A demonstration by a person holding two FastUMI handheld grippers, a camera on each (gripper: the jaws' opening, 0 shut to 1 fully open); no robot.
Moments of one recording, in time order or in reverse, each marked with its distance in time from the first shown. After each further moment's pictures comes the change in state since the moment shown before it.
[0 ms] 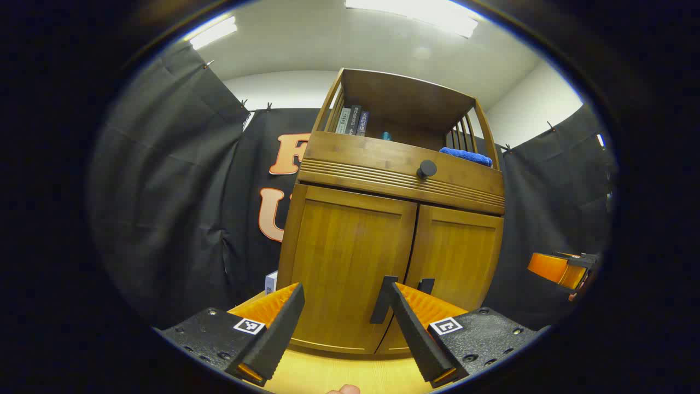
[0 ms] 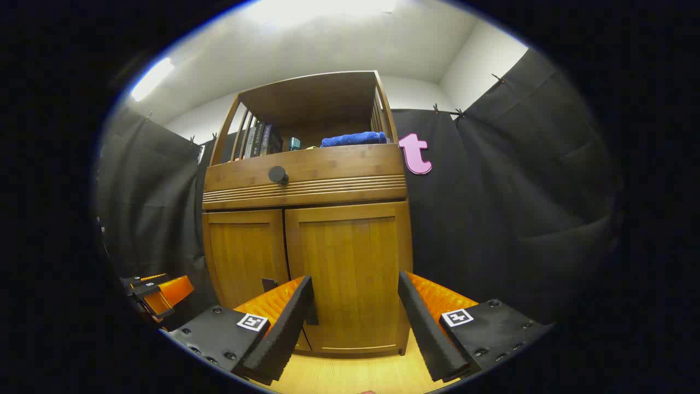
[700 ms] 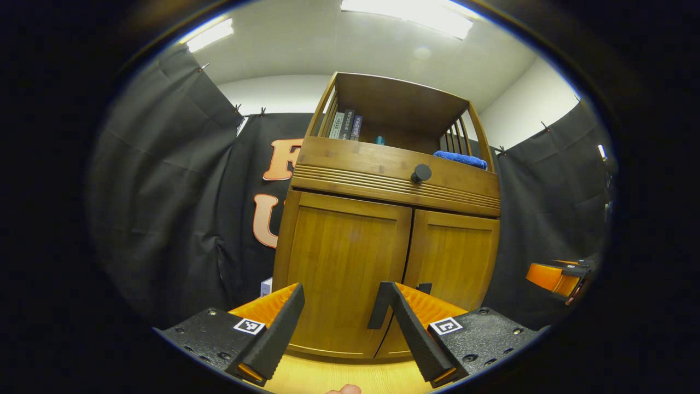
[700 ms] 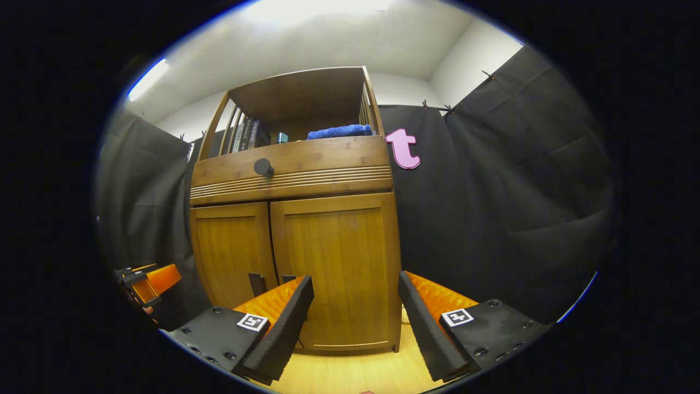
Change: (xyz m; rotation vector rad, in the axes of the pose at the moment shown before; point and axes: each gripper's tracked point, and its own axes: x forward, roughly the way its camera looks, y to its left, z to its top) left arm 0.005 -0.006 0.008 0.007 -0.034 -0.030; right arm -0.001 -0.013 -0.009 0.002 0.008 -0.048
